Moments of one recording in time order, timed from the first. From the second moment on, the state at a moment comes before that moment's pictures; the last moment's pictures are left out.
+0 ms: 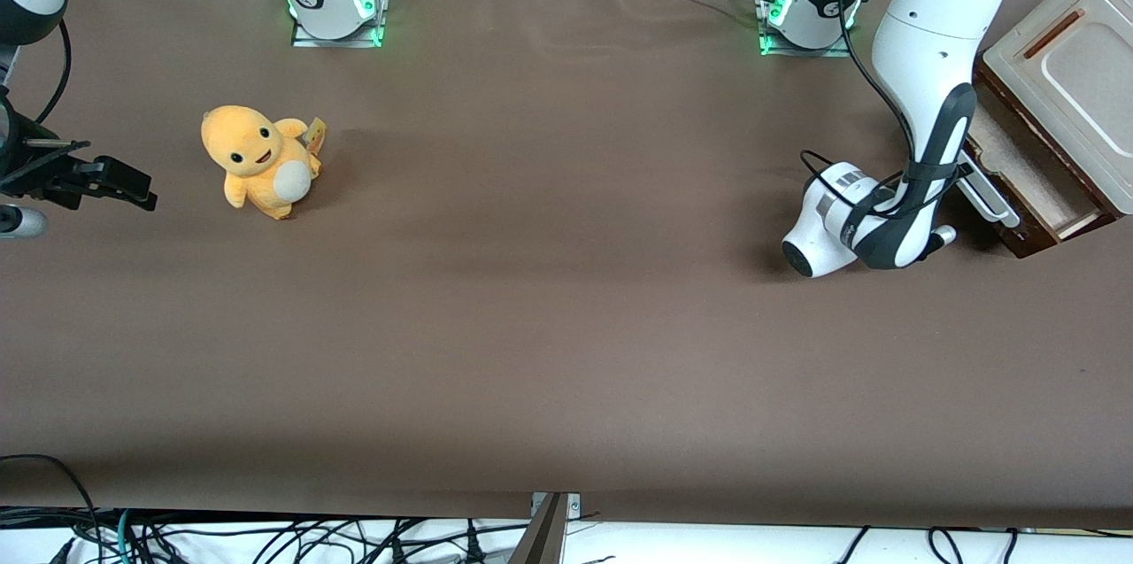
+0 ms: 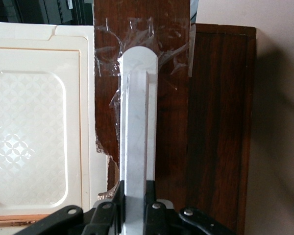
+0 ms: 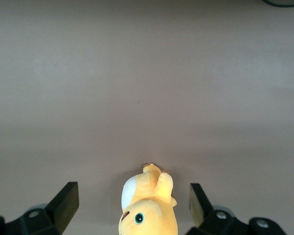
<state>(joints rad) -0.15 0.68 -0.05 -1.87 0.93 1.24 -1.15</state>
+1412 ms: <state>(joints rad) -0.17 0.69 -0.05 -1.85 0.90 1.24 -1.13</state>
